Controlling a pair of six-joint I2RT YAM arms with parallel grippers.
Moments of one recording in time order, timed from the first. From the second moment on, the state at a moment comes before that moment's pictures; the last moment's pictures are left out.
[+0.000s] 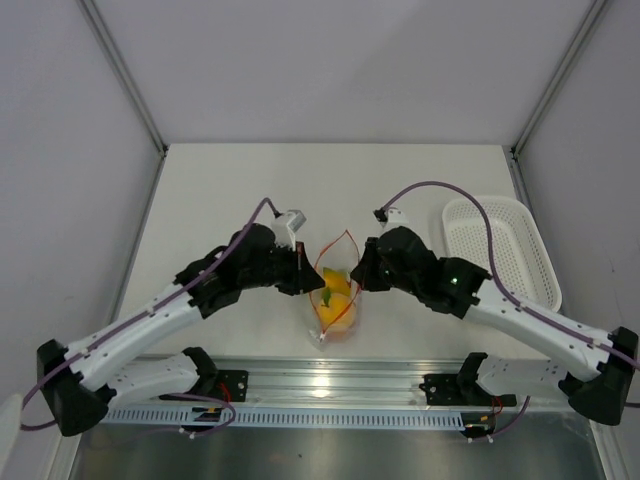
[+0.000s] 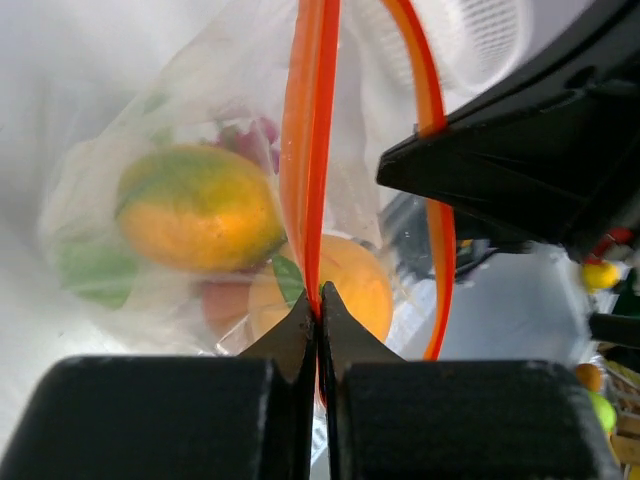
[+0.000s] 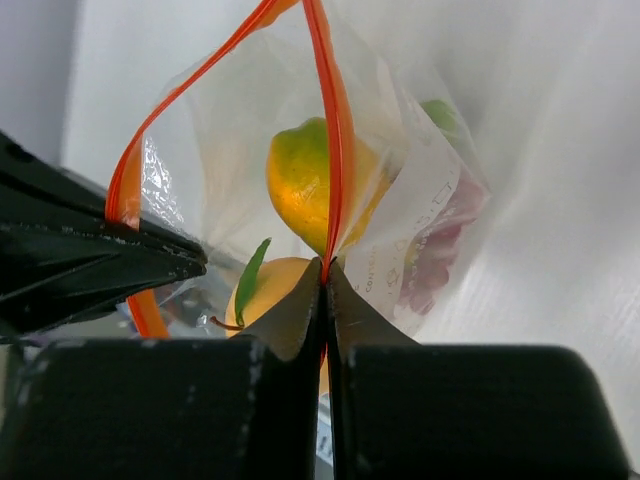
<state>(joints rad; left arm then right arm) -0.83 0.94 0.90 -0.43 0.23 -0.65 1.00 1.06 1.06 -0.57 0.20 0.77</state>
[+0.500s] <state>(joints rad) -0.83 0.85 1.07 -0.46 0.22 -0.62 1.07 1.12 1.27 -0.55 0.20 0.75</state>
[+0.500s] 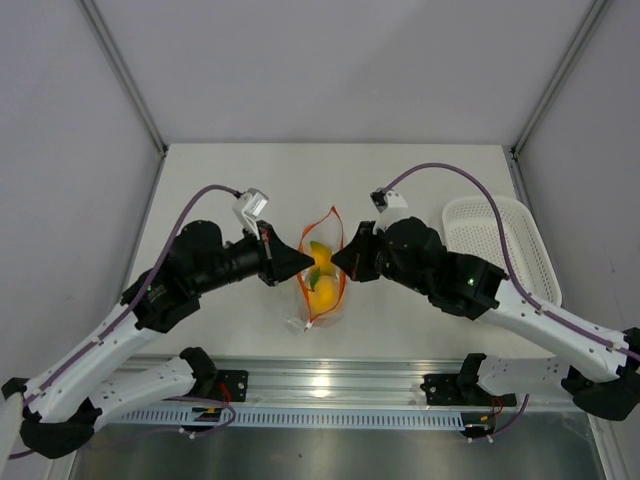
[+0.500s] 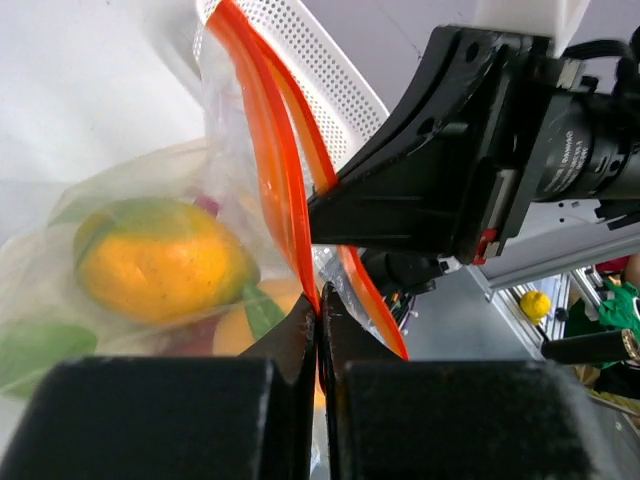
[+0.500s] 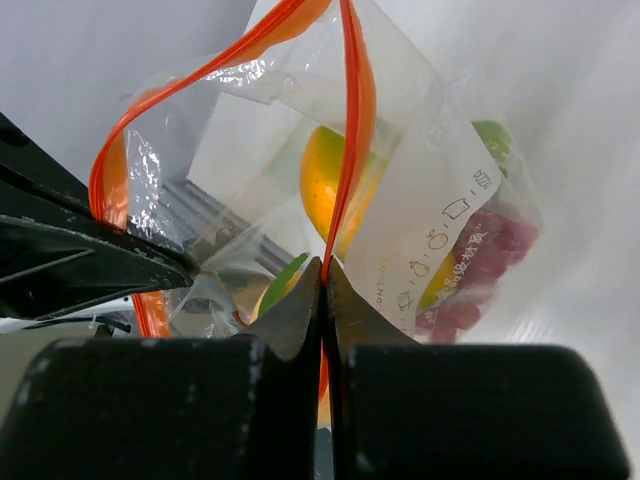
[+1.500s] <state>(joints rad) -0.86 1.41 1.11 -0.48 0.16 -0.68 0.83 1.20 0.91 -0.44 0.12 0.58</state>
